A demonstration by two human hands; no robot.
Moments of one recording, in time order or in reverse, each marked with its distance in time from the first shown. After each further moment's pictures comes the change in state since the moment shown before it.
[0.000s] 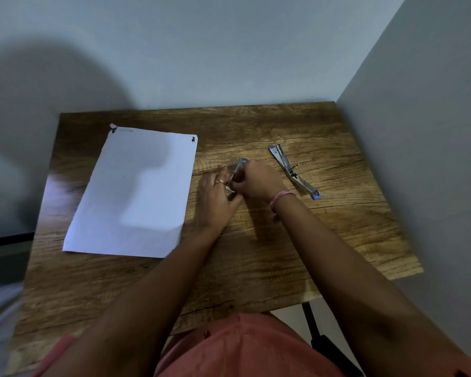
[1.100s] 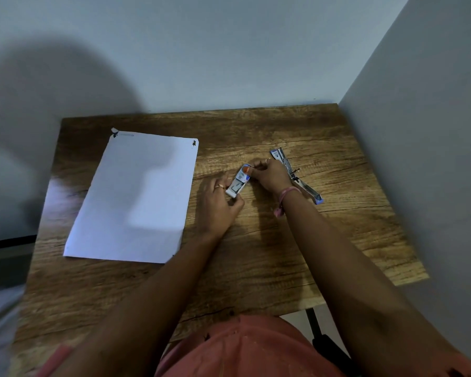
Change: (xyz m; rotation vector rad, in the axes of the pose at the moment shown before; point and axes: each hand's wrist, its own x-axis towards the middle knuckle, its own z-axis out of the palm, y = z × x) left_hand -0.002 0.001 -0.002 -0.032 0.054 0.023; right_hand 0.020 0.032 0.007 0.723 0.062 0.342
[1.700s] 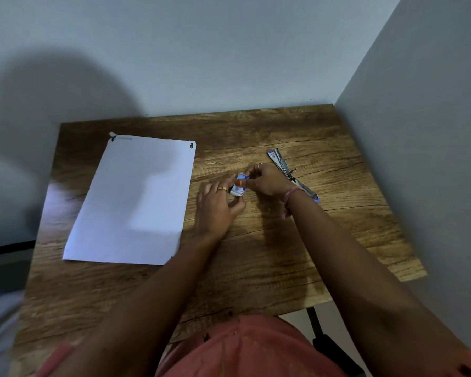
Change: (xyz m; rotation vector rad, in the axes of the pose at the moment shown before) left_hand 0.002 -0.005 0.009 0.088 -0.047 0.048; right_hand -0.009 0.000 -0.013 -0.167 -0.216 -0.058
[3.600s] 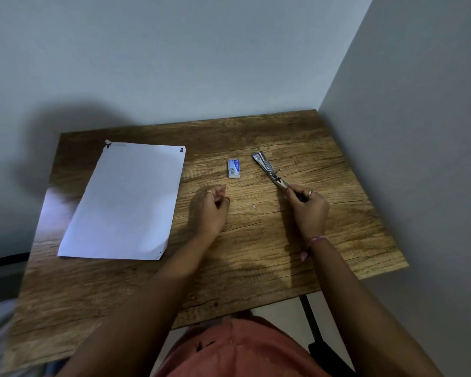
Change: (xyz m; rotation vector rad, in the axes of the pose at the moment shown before) left_hand -0.025 0.046 -0.018 -0.369 -0.018 -0.241; right_hand -0.086 0.090 -0.014 0.303 0.832 -0.071
